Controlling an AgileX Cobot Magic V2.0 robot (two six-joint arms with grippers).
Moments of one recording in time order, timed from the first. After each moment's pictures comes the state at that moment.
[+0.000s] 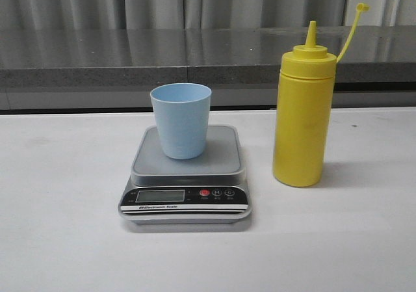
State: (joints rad) left arm -0.19 0.45 -0.38 -0.15 0.20 0.05; right arm 0.06 -0.01 0.03 -0.05 0.06 0.00
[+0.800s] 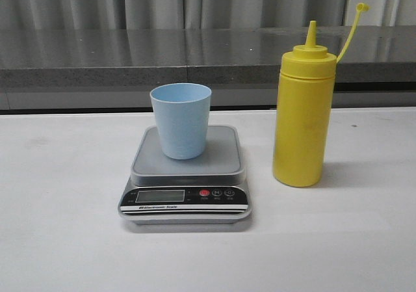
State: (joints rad) left arm -0.19 0.45 -0.38 -0.15 0.20 0.05; right arm 0.06 -0.01 0.03 -0.05 0.06 0.00
